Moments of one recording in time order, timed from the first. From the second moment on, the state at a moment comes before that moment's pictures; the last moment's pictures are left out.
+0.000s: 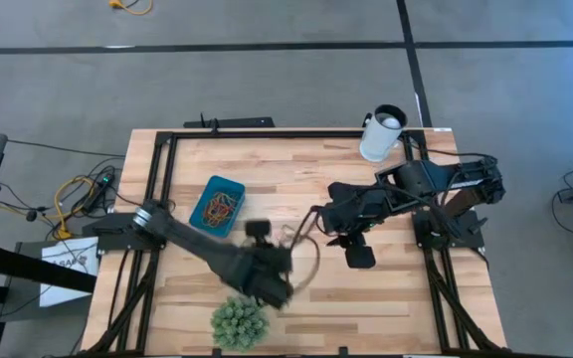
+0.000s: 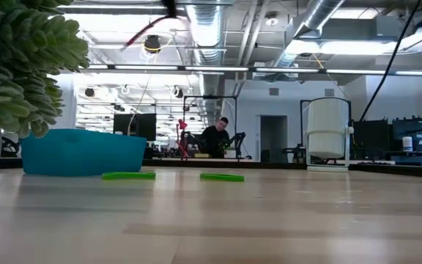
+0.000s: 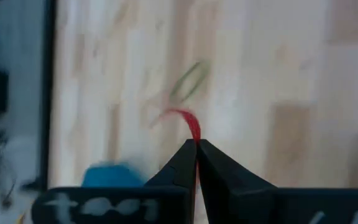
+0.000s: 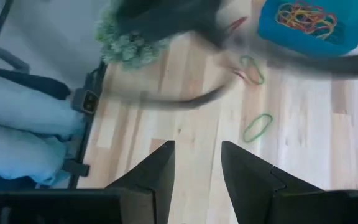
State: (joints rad) left arm -0.48 2.07 2.13 -1.56 -0.56 -0.50; right arm 0.29 1.63 1.95 -1.29 -0.05 0.11
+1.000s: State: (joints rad) left arm -0.14 1.10 0.63 -0.83 -0.44 -0.76; right arm 0.41 1.65 1.95 -1.28 0.12 0.10
